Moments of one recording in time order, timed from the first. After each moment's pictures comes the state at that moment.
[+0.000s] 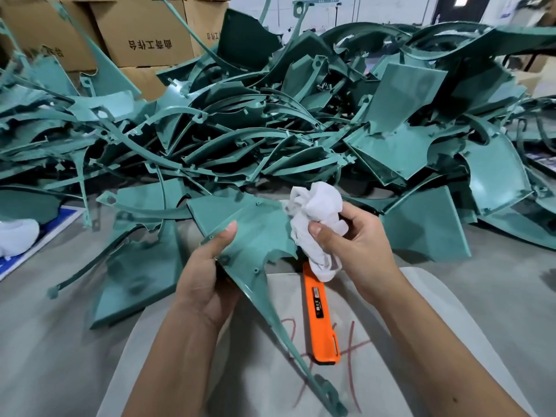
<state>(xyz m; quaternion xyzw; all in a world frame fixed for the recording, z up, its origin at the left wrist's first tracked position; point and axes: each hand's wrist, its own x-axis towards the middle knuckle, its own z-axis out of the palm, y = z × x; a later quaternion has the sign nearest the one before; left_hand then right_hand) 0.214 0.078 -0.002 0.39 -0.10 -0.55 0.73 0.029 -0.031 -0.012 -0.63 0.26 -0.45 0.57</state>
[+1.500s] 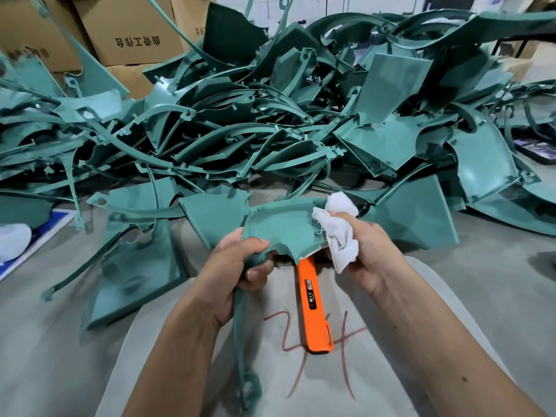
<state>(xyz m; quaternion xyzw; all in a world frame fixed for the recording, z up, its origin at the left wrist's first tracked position) 0.198 0.073 0.005 0.47 -0.31 -0.57 0.59 0.023 -0.027 0.004 -0.27 0.40 -0.41 0.77</state>
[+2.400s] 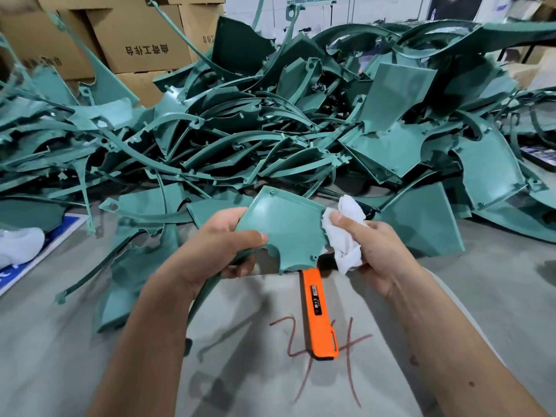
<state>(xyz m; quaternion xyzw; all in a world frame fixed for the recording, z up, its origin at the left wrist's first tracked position) 0.237 0.070 0.040 0.58 -0.51 -0.46 0.44 0.013 -0.038 0.004 -0.39 0.42 -0.39 0.72</state>
